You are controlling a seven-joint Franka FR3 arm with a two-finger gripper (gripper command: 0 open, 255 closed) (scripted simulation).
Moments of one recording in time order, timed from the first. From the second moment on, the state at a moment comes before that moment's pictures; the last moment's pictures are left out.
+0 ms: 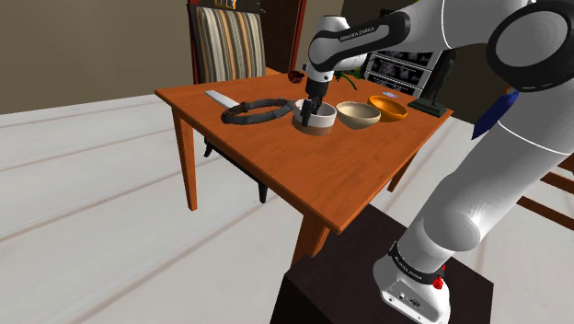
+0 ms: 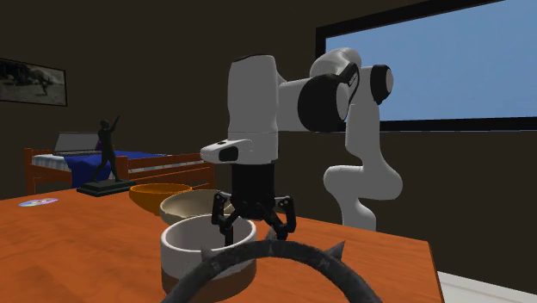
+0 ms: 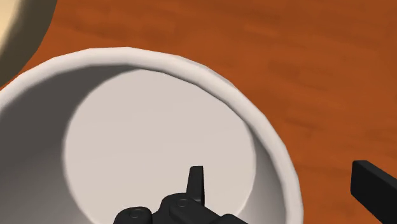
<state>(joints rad) 0.00 -0.08 -0.19 -2.12 -0.02 2.04 -0.47</state>
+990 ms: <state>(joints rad) 0.00 -0.08 -0.19 -2.11 -0.02 2.03 -0.47</state>
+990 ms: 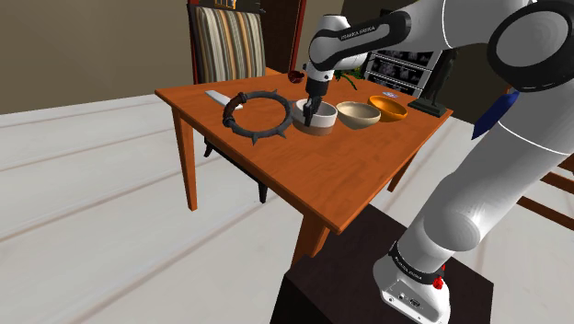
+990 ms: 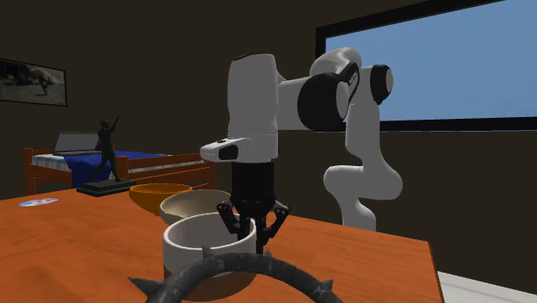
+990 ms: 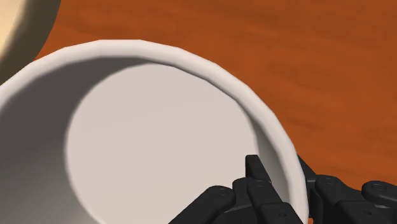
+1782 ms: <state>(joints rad) 0.00 -0.12 -0.19 -2.00 -0.03 1.88 -0.47</state>
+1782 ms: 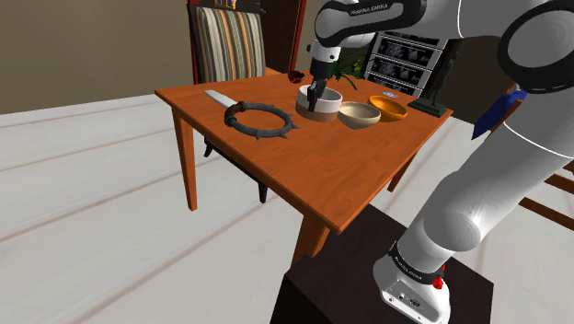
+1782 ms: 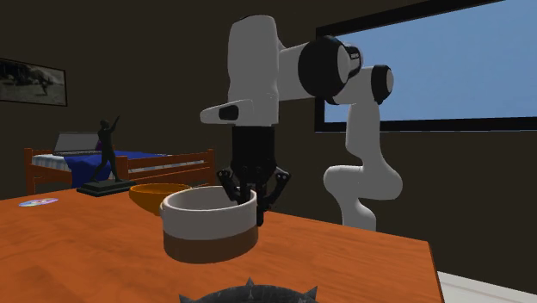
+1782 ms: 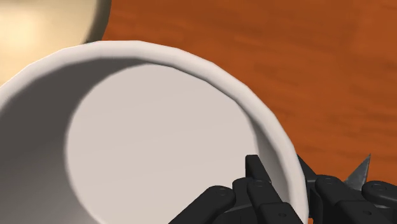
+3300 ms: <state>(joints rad) -0.02 -0.14 -0.21 -1.75 -0.04 1.61 -0.52</state>
